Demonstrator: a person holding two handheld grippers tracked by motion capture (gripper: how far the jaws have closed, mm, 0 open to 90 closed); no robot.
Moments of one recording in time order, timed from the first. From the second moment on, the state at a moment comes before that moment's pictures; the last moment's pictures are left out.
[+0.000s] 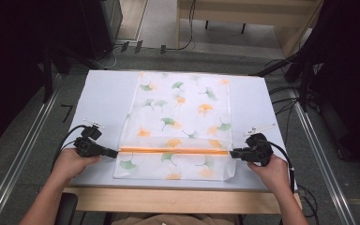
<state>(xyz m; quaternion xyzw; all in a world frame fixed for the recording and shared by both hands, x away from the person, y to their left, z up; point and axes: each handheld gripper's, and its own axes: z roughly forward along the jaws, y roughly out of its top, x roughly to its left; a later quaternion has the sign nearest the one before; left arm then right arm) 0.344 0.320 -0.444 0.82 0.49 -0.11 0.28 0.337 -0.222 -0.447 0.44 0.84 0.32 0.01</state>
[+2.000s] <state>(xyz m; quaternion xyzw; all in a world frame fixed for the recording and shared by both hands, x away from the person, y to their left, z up) 0.335 0.317 -0.421 0.81 0.46 -0.01 0.35 0.342 -0.242 -0.443 0.45 0.81 0.37 0.06</state>
